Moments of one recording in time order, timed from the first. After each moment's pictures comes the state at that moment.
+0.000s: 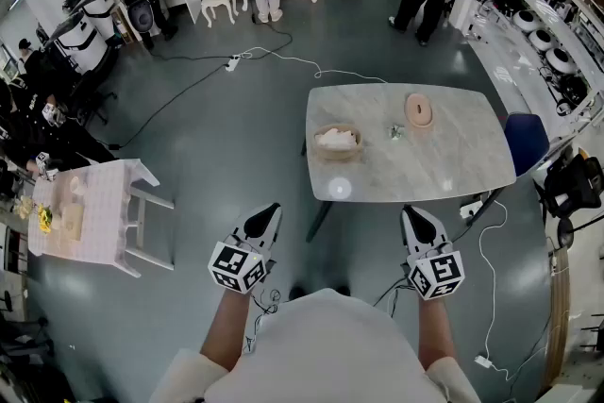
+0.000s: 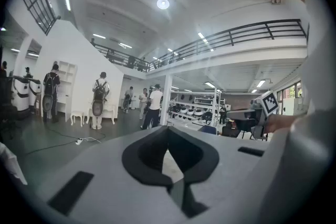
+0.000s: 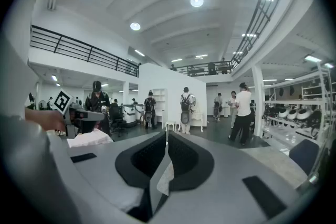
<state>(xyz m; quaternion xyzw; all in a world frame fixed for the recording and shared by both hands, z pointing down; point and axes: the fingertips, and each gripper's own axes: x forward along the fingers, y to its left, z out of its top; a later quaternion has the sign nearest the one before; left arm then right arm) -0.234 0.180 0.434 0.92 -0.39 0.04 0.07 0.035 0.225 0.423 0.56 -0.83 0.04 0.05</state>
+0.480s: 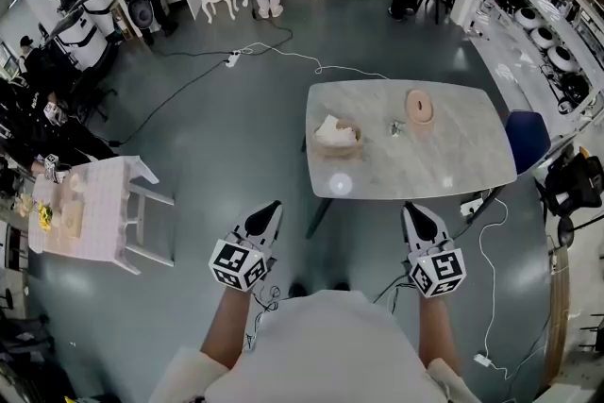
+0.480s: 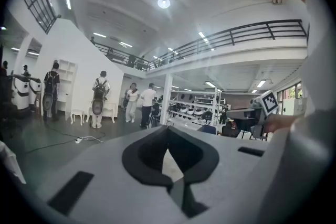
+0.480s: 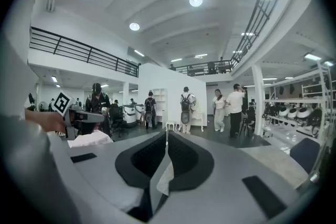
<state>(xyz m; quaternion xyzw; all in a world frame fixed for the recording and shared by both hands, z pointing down) -0.226 0.176 0.438 0.92 -0.39 0.05 0.08 0.044 0.219 0.424 0.56 -0.83 0.04 0.04</state>
